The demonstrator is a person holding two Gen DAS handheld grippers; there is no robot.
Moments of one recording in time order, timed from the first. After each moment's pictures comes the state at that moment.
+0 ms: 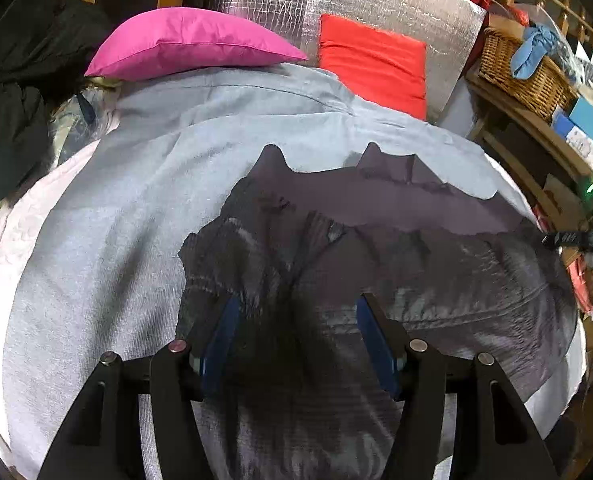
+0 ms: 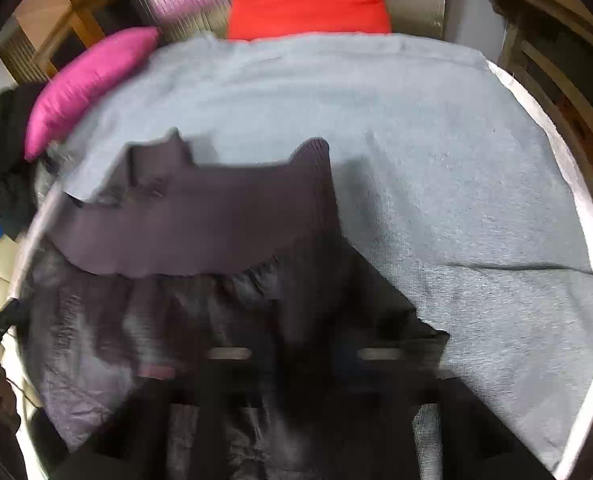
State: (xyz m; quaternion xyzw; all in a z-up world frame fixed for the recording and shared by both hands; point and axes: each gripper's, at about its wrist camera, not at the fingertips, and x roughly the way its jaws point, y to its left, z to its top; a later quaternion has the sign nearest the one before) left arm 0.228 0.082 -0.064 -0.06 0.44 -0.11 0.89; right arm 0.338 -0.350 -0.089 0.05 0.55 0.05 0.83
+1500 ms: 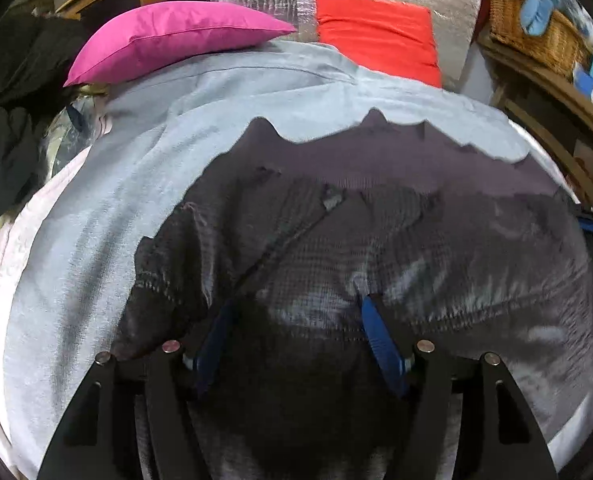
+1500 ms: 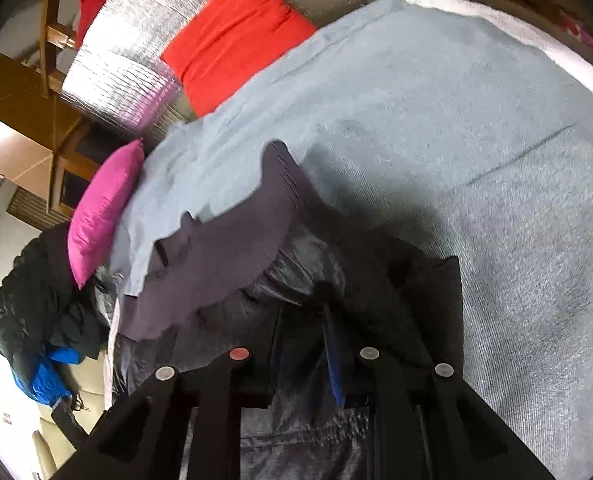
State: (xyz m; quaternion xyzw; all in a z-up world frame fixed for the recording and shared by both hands) left arm 0.244 0.035 -0.096 -0.01 0.46 -0.07 0.89; right arm 0.285 -0.415 -0.098 0.32 0.46 0.05 0.83
